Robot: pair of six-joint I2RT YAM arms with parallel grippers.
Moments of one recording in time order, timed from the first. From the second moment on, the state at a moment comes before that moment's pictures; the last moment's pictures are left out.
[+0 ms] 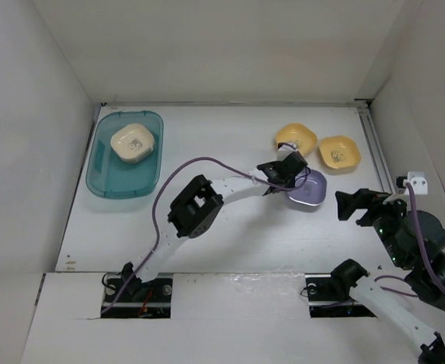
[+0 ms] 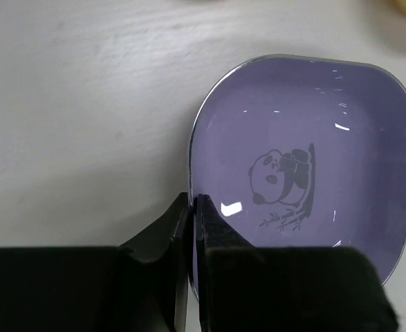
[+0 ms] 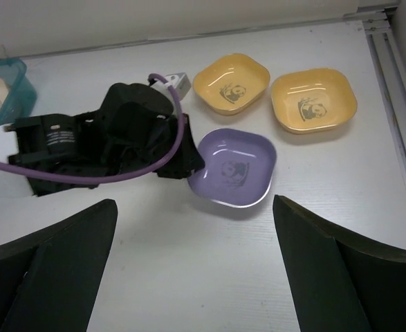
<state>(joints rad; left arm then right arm) -1.00 2.44 2.03 -0.40 -0.30 -0.74 0.58 0.36 1.04 -0.86 0.45 0.29</state>
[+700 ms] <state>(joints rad) -0.07 1.68 1.61 -0.55 -0.32 -0.69 0.55 0.90 0.88 -0.33 0.25 0.22</state>
